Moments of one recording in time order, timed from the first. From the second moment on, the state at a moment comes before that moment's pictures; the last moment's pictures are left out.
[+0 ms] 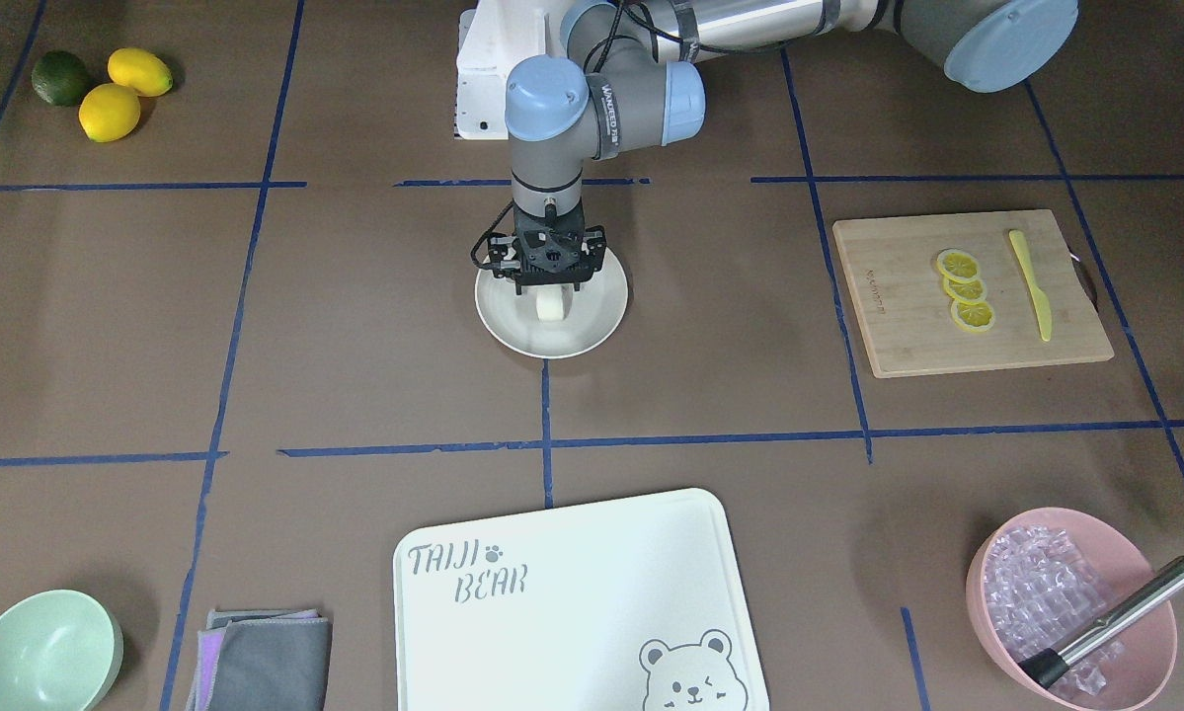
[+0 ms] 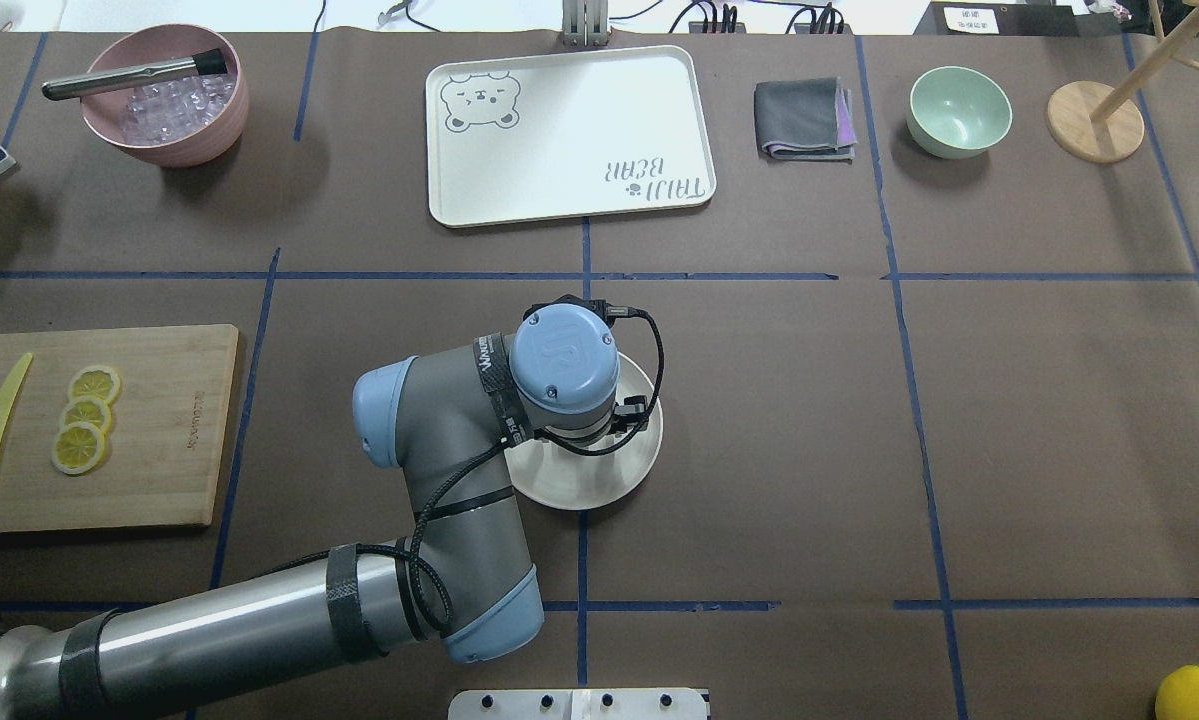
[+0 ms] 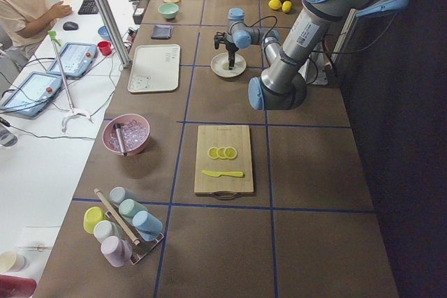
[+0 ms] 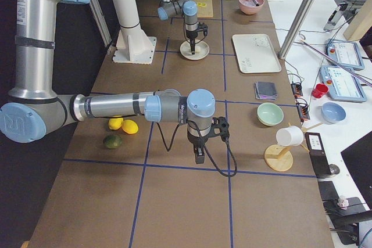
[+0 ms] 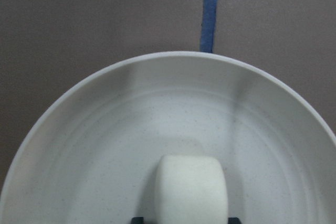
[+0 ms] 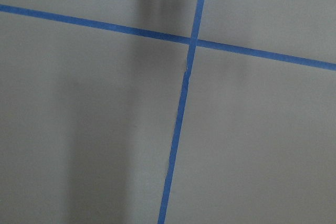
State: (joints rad) left arm -0.39 -2.41 -1.47 -1.65 -1.76 -1.38; right arm 1.56 -1.70 1.83 -1.68 2.31 -0.15
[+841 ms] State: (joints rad) left arm -0.73 -2.03 -1.97 -1.39 -2.04 -0.87; right arm 1.56 -1.70 1.82 -1.68 2.31 -0.15
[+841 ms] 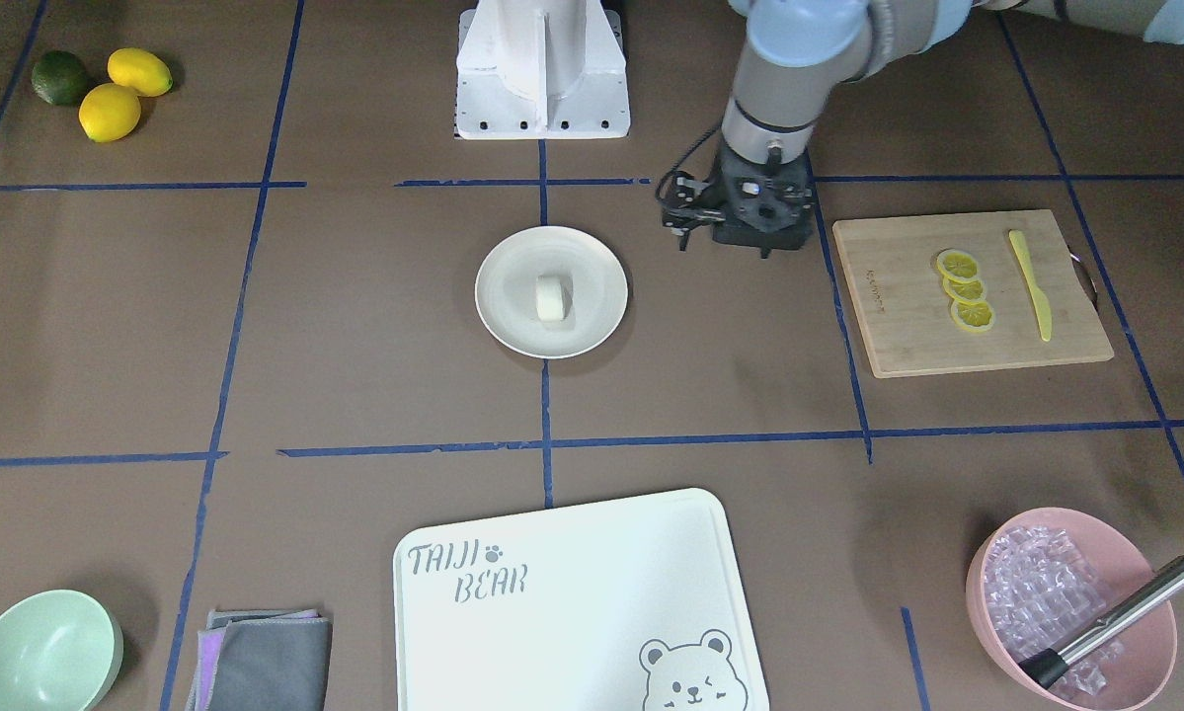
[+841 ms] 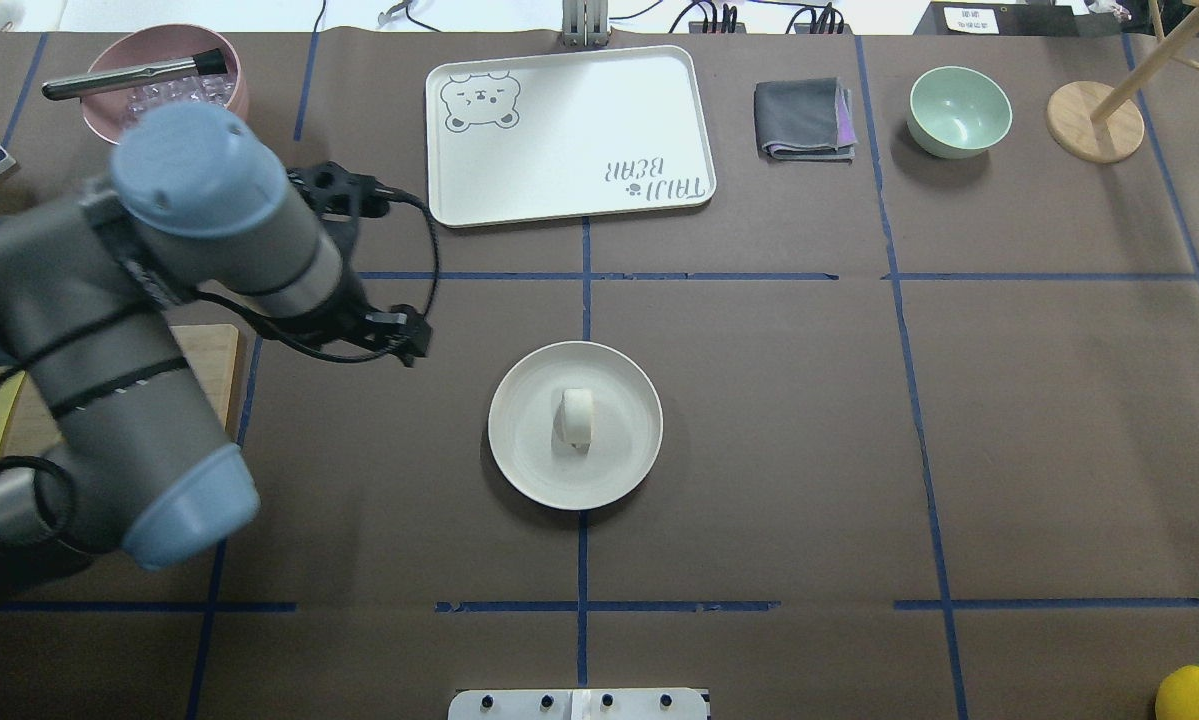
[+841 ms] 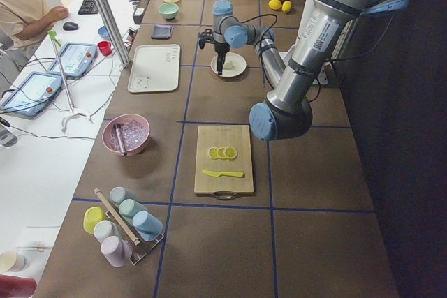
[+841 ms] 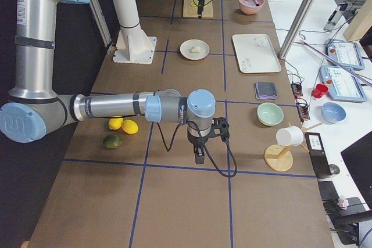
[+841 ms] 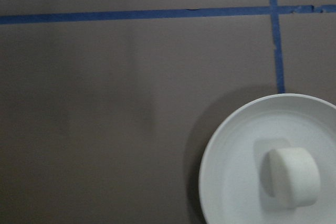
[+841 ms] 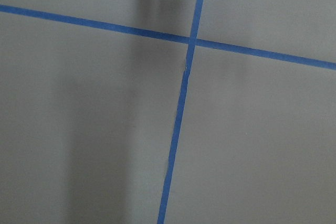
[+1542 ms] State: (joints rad) left arm -1.36 -1.64 -1.89 -1.39 -2.32 -0.01; right arm 1.56 -1.70 1.82 -1.68 2.31 -0.15
